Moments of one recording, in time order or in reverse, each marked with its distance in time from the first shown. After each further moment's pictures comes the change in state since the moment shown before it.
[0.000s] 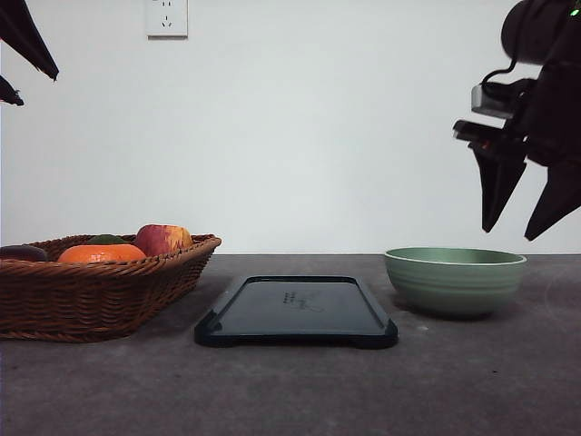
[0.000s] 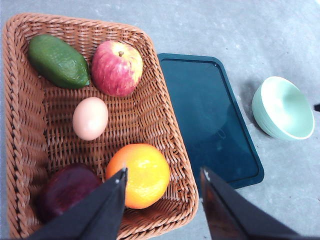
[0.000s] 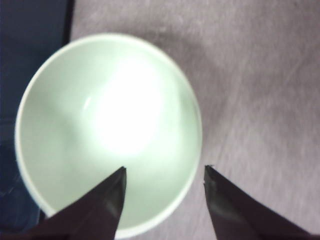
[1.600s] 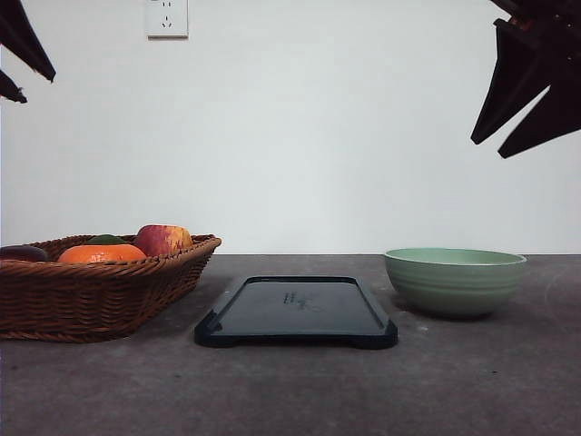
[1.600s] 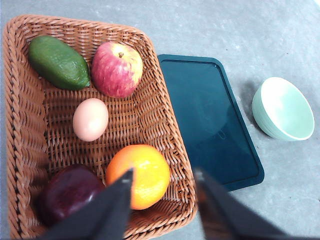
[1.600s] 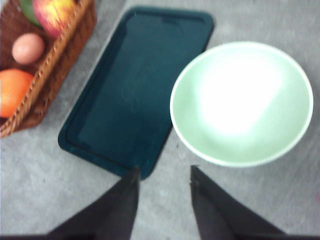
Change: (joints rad) left_arx 0.000 0.000 0.000 0.003 0.000 0.002; right_arx 0.132 -0.546 -0.349 0.133 -0.165 0.016
